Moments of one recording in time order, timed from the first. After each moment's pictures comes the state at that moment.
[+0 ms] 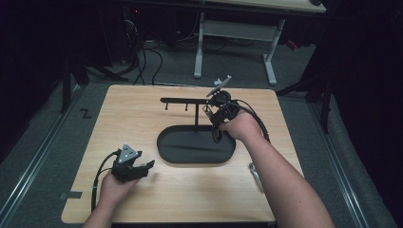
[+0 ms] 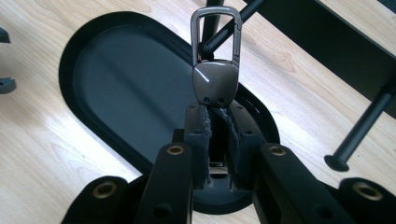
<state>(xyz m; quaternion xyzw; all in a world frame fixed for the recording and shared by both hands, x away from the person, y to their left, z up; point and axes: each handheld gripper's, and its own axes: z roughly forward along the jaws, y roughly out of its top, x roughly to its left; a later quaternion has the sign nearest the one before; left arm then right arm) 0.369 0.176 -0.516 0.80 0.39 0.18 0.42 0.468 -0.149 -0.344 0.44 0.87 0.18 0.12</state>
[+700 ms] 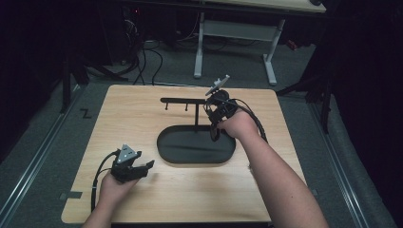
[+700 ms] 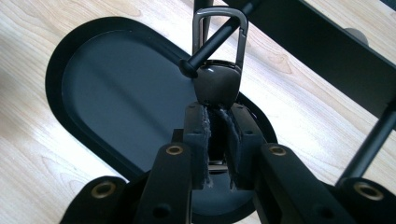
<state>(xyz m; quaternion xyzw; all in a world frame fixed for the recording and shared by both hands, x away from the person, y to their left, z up) 0.369 0.177 -0.516 0.79 0.39 0.18 0.42 0.479 -0.146 -0.352 0.45 0.86 0.18 0.12</state>
